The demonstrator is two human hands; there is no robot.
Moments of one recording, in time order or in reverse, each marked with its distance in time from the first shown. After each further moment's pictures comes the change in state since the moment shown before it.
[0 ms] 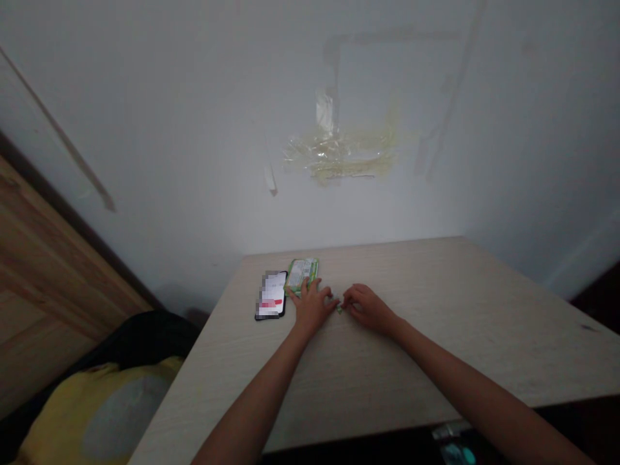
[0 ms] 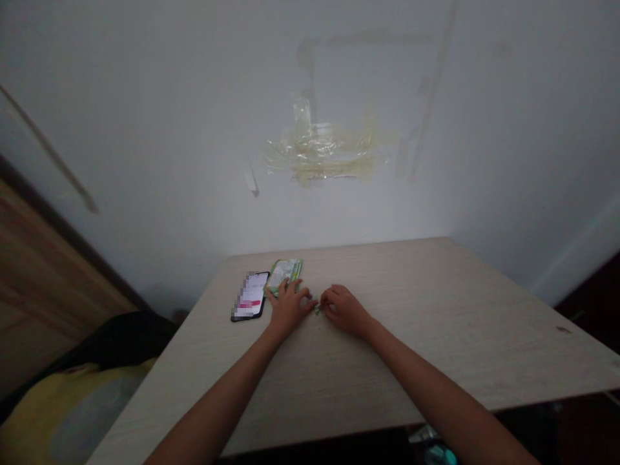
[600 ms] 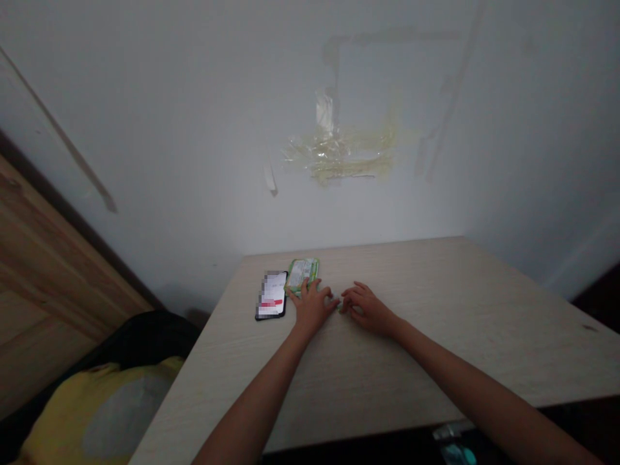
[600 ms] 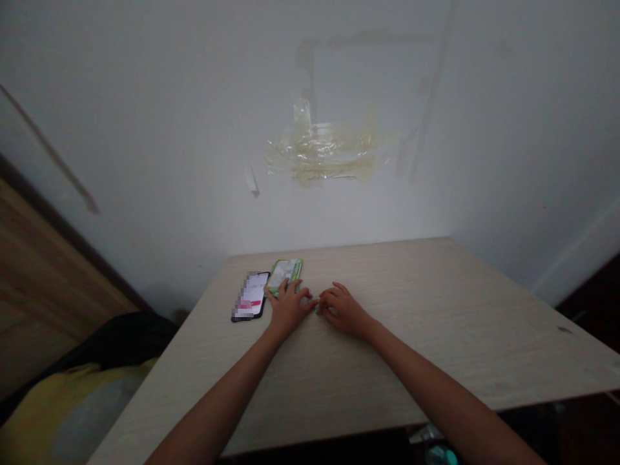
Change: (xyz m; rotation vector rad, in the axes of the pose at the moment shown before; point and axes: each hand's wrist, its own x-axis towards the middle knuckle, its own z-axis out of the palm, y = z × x) left_hand 0.000 0.001 0.001 -0.012 0.010 -0.020; right_hand -0.001 -0.003 -0.004 0.019 -0.099 -0.022
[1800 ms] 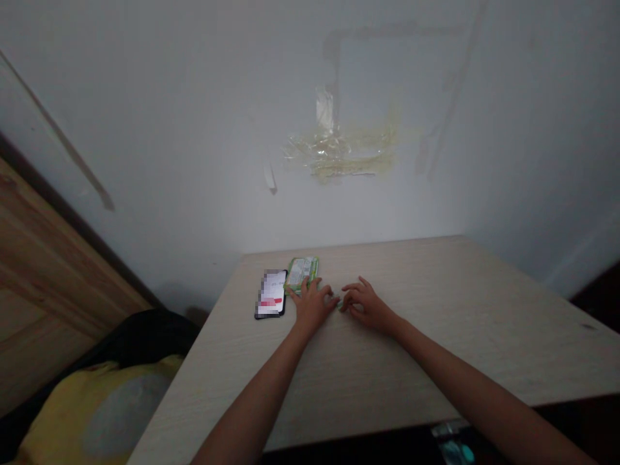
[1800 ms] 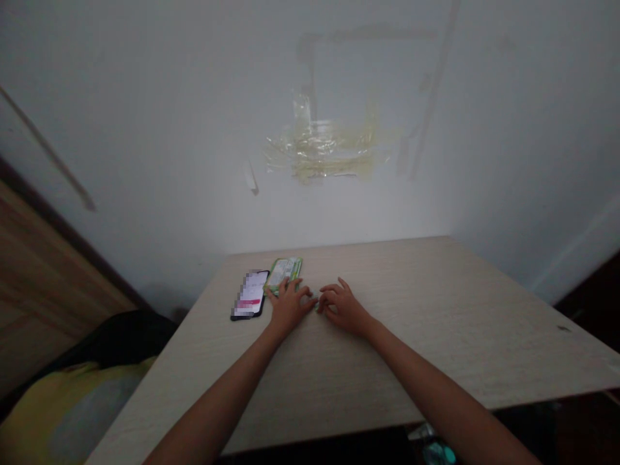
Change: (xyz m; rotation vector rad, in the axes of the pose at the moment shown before) left_hand 0.001 0.001 0.001 -0.009 -0.021 -0.004; right_hand -0.001 0.005 0.004 0.021 0.032 0.036
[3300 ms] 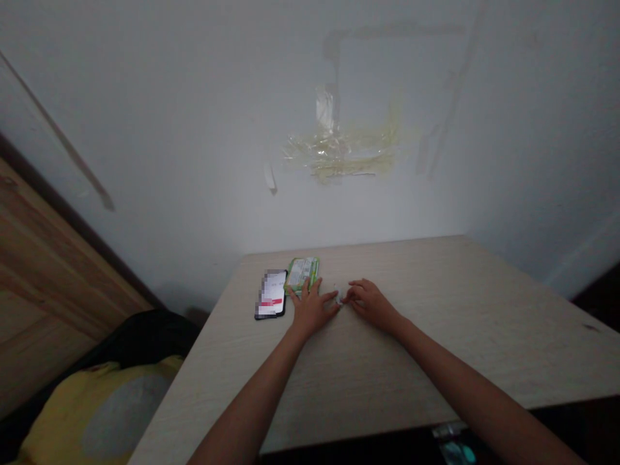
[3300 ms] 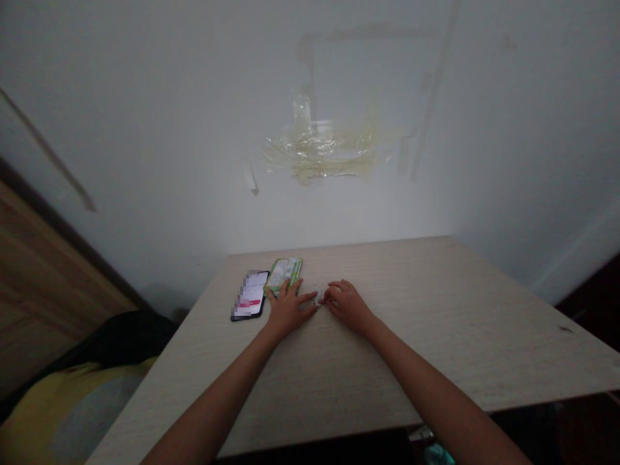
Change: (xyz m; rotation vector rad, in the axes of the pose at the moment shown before) left_hand -0.005 -0.010 0.000 0.013 -0.104 0.085; right_hand -0.001 0.015 0.003 -0.166 0.058 0.086
